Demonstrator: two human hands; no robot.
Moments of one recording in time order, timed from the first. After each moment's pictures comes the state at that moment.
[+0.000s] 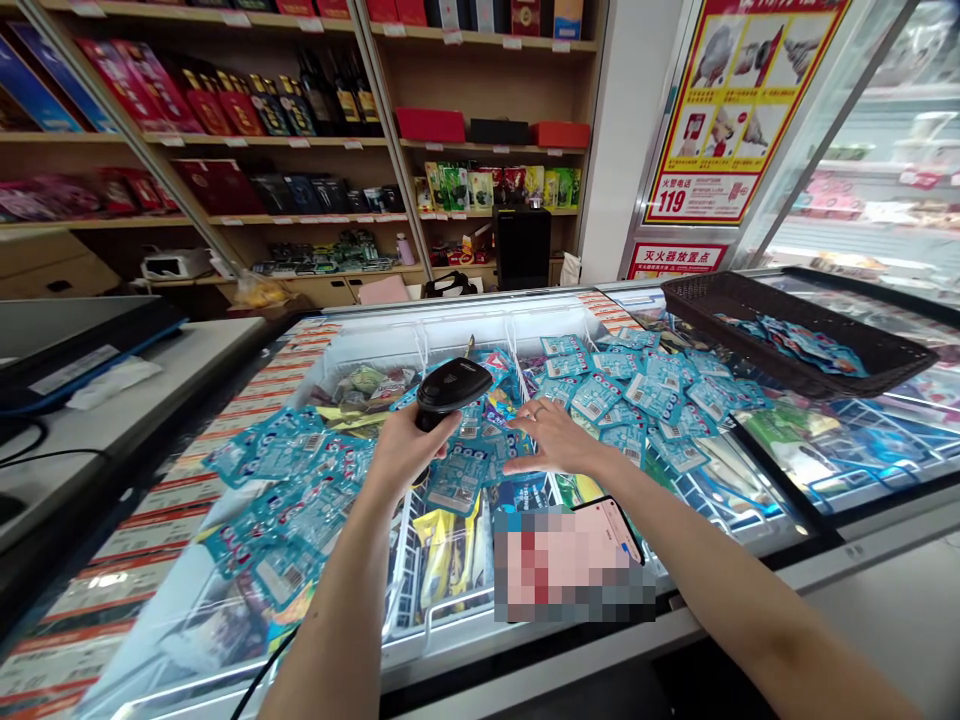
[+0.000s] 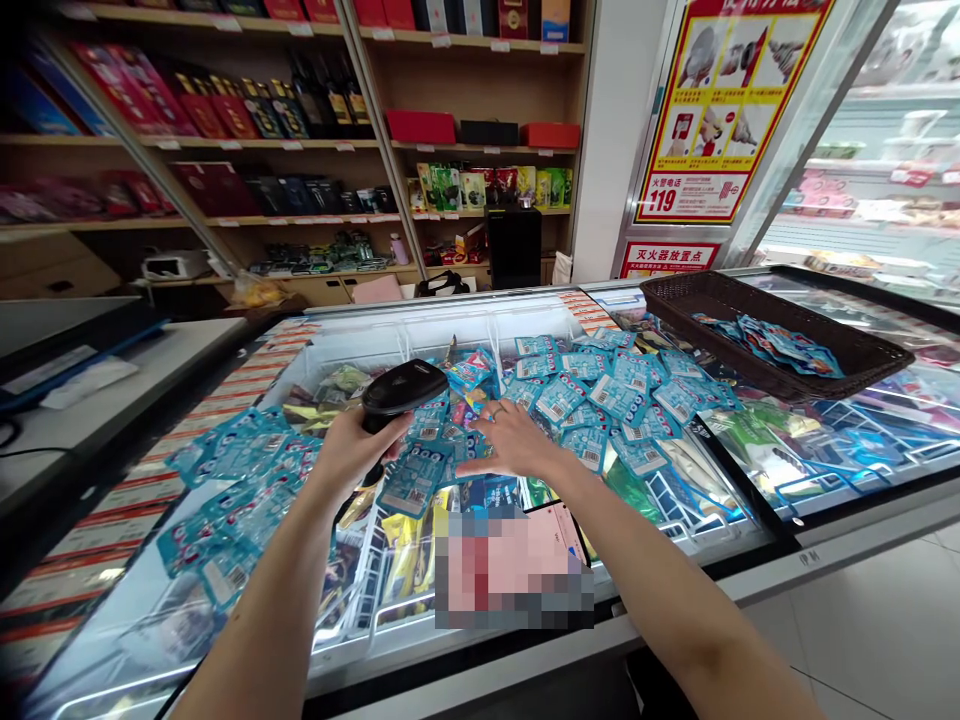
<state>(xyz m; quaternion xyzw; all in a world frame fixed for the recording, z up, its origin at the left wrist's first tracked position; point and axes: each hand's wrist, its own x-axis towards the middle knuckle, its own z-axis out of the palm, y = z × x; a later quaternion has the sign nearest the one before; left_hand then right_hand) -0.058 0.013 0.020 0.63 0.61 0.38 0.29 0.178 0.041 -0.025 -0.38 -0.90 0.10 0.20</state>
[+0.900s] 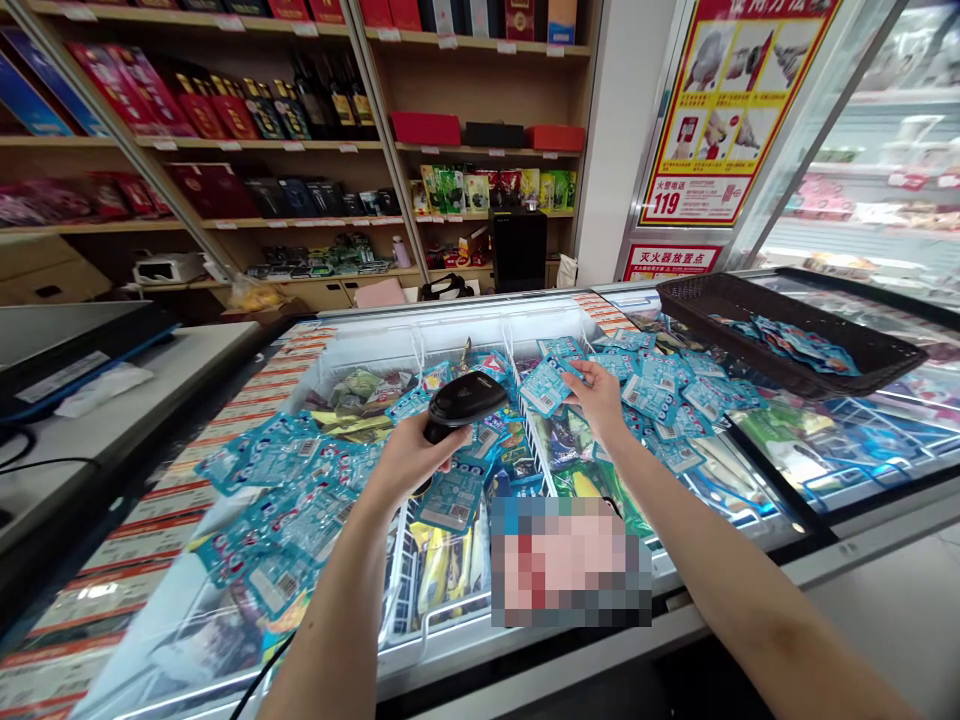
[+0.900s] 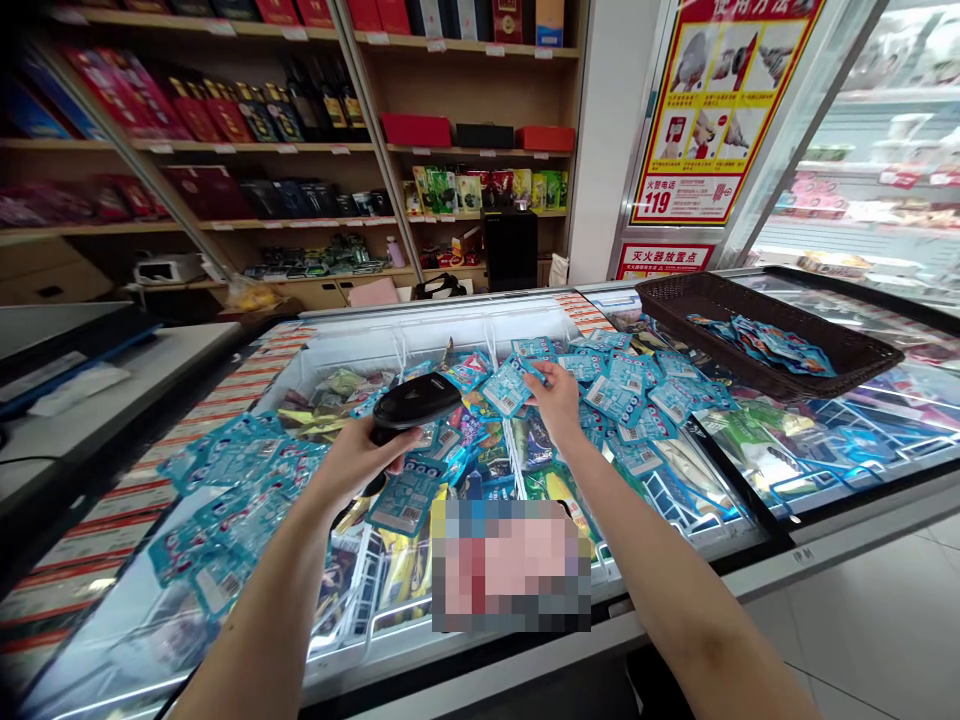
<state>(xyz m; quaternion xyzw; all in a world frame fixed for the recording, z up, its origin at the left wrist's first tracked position) -0.052 0.009 0.024 0.67 0.58 0.31 0.34 0.215 0.088 -0.038 -0.45 -0.45 0.43 0.64</state>
